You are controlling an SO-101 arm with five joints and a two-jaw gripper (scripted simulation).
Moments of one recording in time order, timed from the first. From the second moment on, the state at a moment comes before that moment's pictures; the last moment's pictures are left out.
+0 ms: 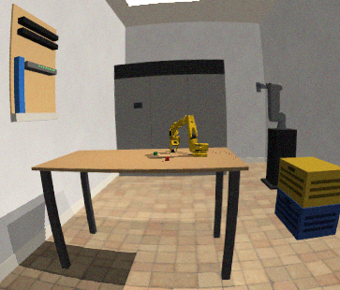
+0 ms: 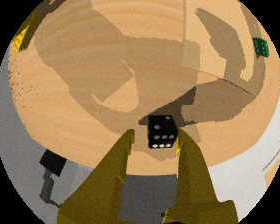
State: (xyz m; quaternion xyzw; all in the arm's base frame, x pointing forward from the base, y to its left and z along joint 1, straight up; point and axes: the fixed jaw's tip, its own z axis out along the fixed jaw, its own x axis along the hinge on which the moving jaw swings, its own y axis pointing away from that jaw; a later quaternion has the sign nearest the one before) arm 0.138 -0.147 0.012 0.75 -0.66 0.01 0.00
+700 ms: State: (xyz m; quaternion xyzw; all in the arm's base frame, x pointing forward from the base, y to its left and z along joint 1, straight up) arm 0.145 -0.147 0.011 0.75 -0.66 0.01 0.00
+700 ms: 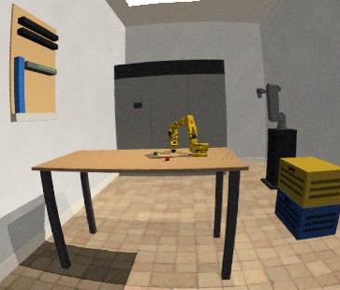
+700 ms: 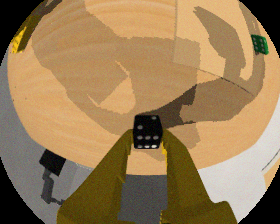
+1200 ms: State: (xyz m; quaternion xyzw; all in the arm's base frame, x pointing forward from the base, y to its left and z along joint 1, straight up) arm 0.145 -0.147 0.011 0.75 -0.66 0.01 0.00
